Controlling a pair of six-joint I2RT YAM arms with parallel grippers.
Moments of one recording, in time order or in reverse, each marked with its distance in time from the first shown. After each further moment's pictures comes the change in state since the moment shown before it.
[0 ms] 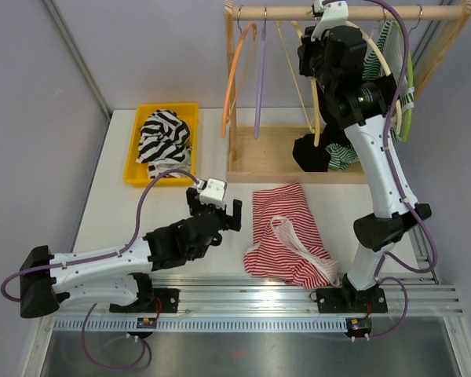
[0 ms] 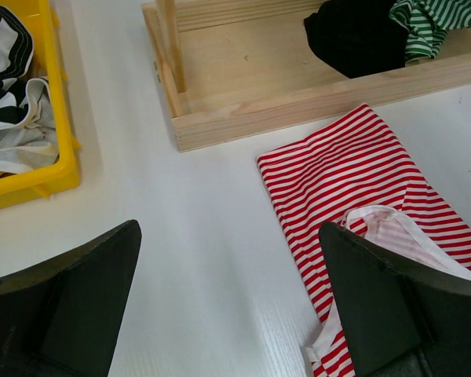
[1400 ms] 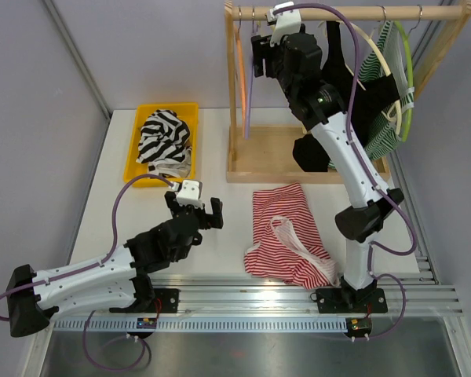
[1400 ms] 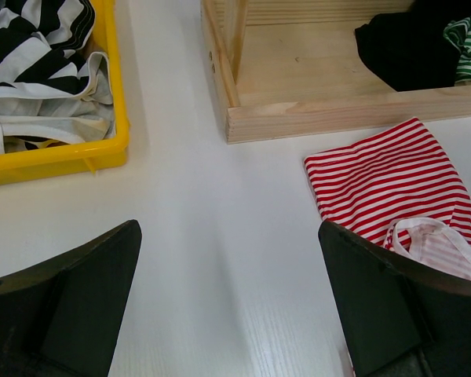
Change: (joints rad) left arm 0.114 -0.200 -0.140 -0.040 0.013 -0.037; right arm 0.143 0.216 0.173 0.112 0.094 -0.109
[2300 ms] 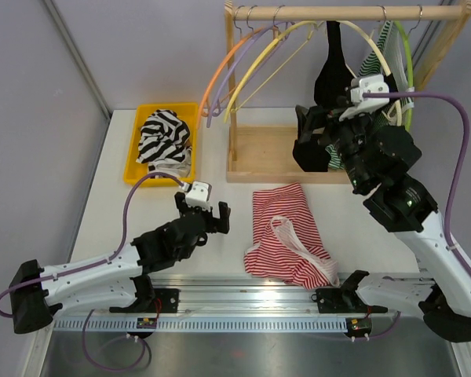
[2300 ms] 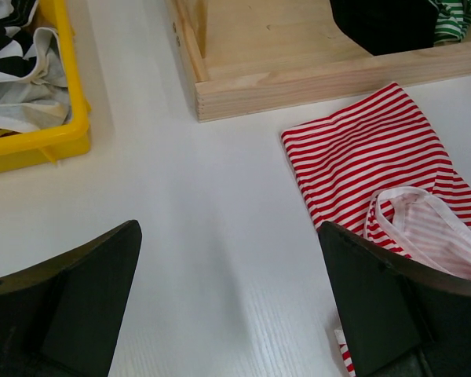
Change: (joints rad) left arm 0.000 0.048 -0.011 0.018 0.099 -0.014; right arm 0.193 -0.866 -0.850 0.192 0.143 0.005
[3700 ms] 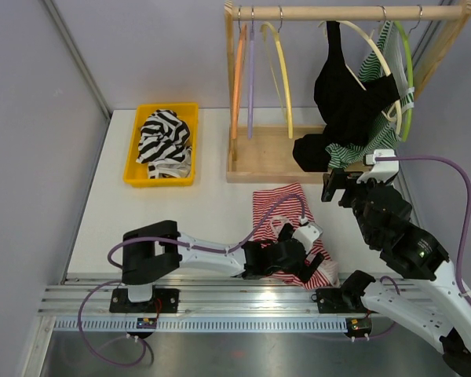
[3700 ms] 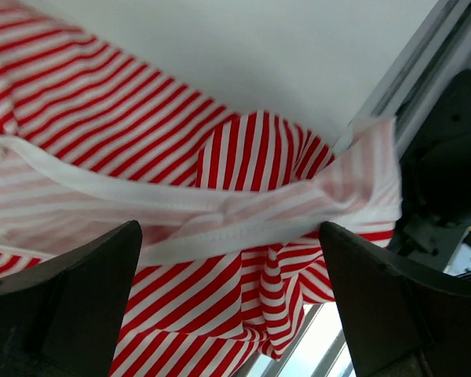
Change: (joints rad) left arm -0.319 0.919 0.498 0.247 0.401 -0.036; right arm 0.000 -0.466 -0.575 -0.331 0.211 0.312
